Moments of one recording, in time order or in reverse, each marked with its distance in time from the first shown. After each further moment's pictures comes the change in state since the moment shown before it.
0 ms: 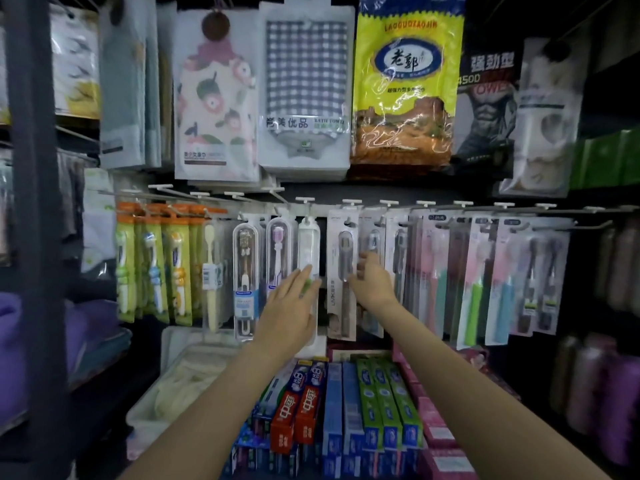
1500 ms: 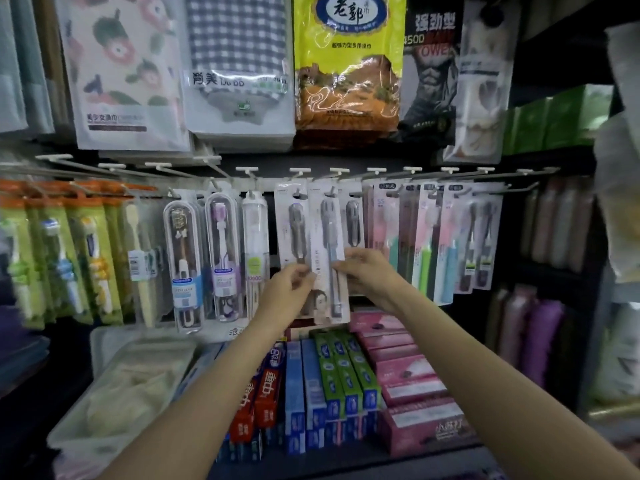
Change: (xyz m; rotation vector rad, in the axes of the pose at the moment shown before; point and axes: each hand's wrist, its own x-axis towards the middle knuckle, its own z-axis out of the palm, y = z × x) left_hand 0.029 0.045 0.027 -0.869 -0.087 -0.272; right_hand -0.014 0.044 -0.048 0.443 -0.173 0.205
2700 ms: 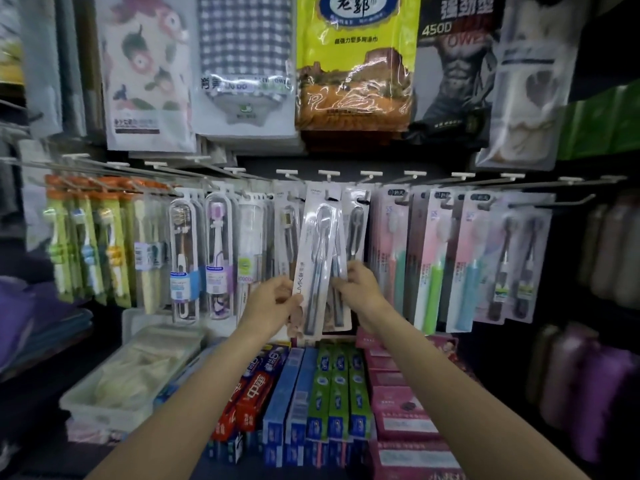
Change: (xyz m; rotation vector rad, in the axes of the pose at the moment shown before) left_hand 0.004 -0.005 0.026 0.052 0.167 -0.172; right_hand 0.023 0.023 -0.017 -0.128 -0.013 -0.058
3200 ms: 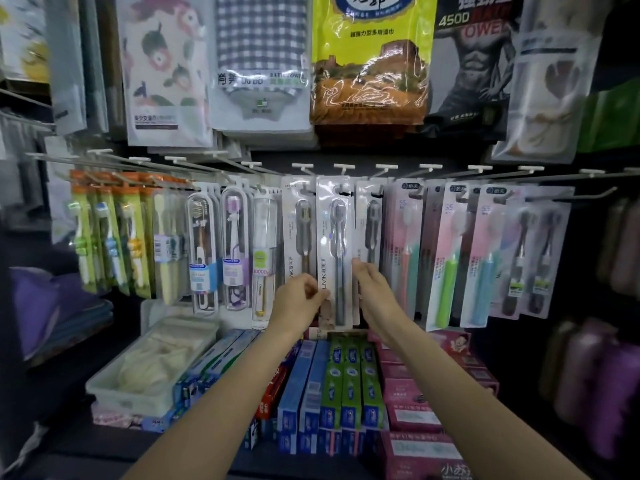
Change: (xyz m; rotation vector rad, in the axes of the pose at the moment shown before) left_hand -0.004 0.004 0.019 0.107 0.084 0.043; right_hand -0.013 0.015 0.008 0.193 -0.018 -0.005
